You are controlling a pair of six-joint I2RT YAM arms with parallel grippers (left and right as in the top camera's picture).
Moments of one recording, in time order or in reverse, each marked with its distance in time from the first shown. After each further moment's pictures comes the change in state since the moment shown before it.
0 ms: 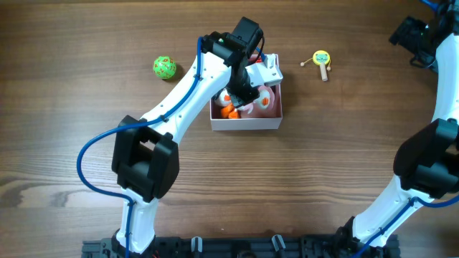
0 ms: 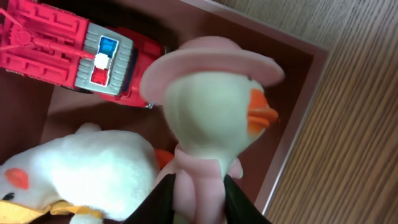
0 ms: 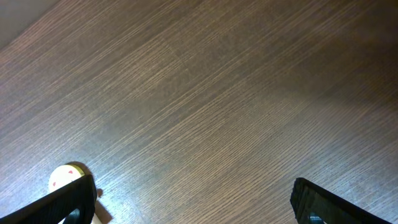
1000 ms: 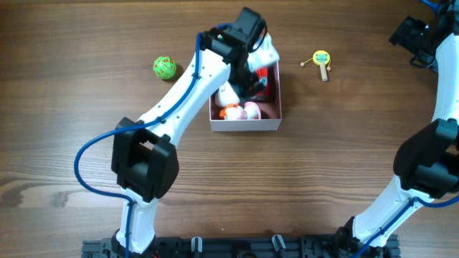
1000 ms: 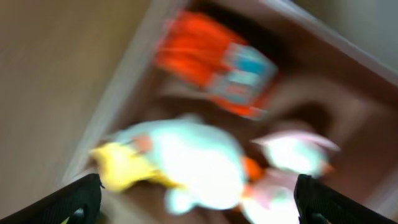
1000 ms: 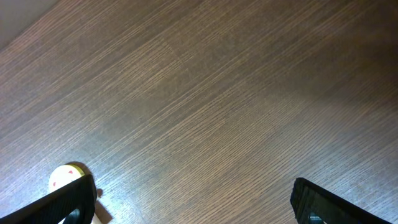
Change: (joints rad) left arm 0.009 -0.001 0.080 0.091 -0.279 -0.222; right arm 0.000 0.000 0.000 0.000 0.000 0.000
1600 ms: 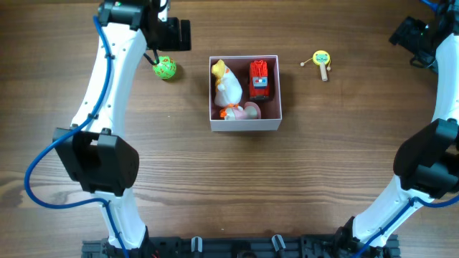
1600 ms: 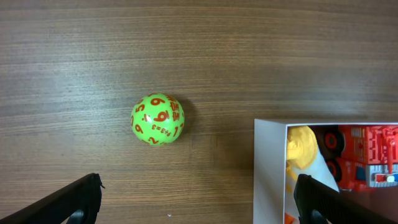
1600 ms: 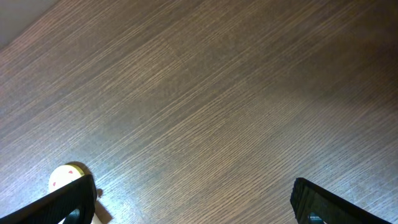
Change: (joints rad) left arm 0.393 -0.074 0.084 -0.099 0.063 -0.600; right arm 0.000 0.000 0.000 0.000 0.000 0.000
